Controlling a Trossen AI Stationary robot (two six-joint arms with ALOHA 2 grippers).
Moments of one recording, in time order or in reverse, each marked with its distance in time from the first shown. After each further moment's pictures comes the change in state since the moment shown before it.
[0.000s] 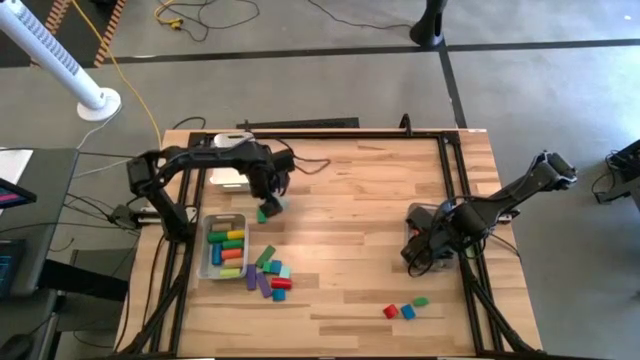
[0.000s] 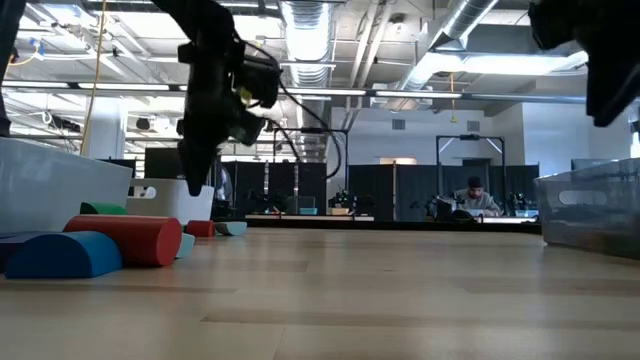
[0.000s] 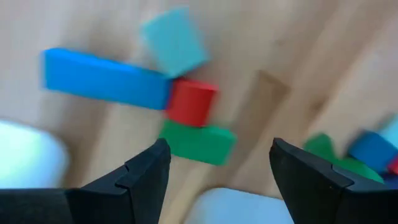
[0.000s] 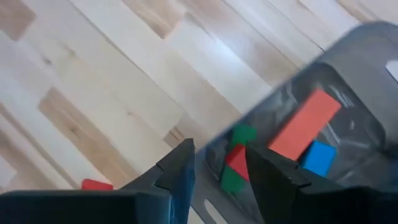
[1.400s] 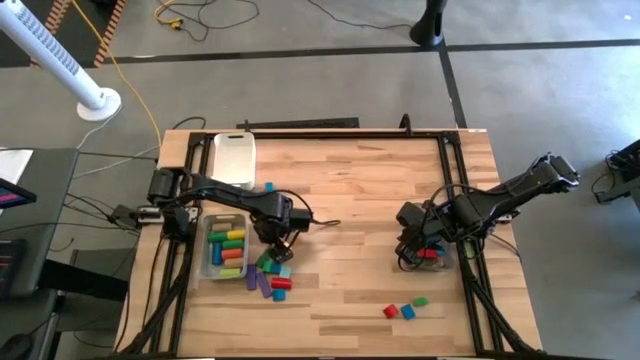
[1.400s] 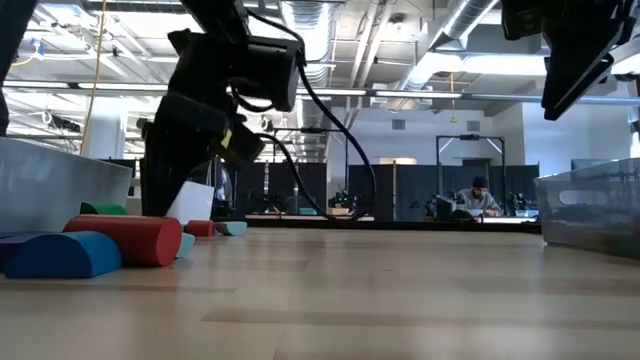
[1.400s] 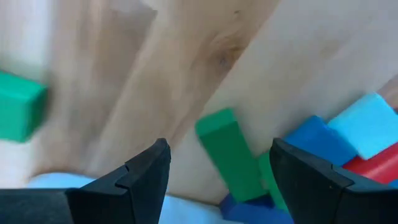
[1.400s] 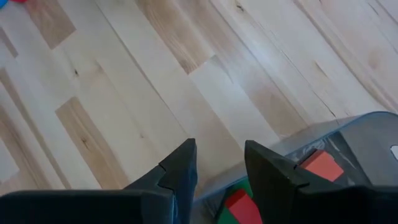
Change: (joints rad) left arm -0.408 0.181 0.007 0.061 0.028 -0.491; right arm -0.111 0.001 0.008 0.120 0.019 -0.309
